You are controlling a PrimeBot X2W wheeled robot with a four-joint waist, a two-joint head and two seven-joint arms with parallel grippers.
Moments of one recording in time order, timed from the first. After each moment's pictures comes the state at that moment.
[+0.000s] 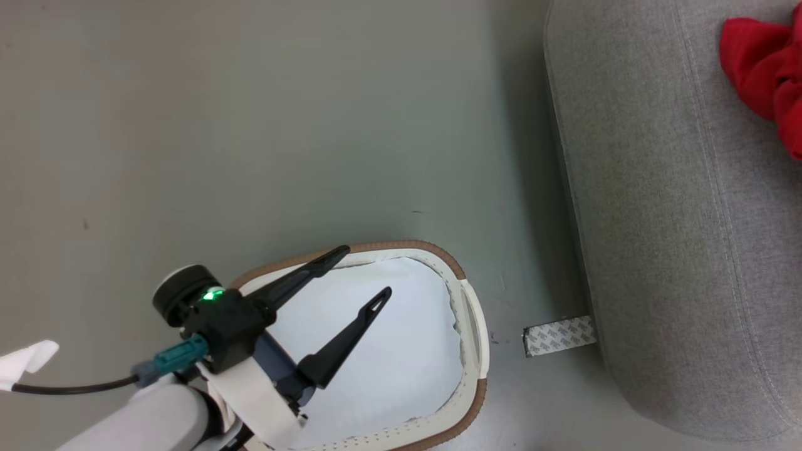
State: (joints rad) left arm -0.58 0.72 -0.90 -0.19 -0.63 -0.01 -0.17; right arm -0.64 -0.23 -0.72 0.41 0.16 0.13 0.15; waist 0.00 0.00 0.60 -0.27
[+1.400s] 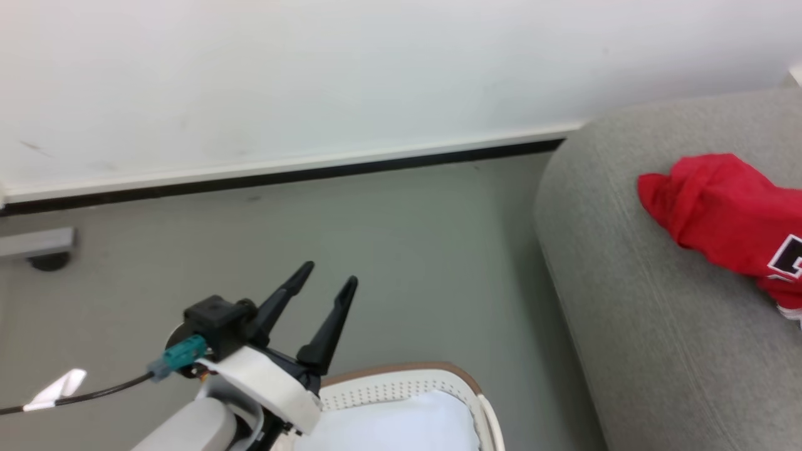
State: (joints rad) left arm -0.45 0.50 -0.77 0.09 -0.75 0.07 -0.26; right arm -0.35 -0.49 -0.23 0.11 0.41 0.13 0.46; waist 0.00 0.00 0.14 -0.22
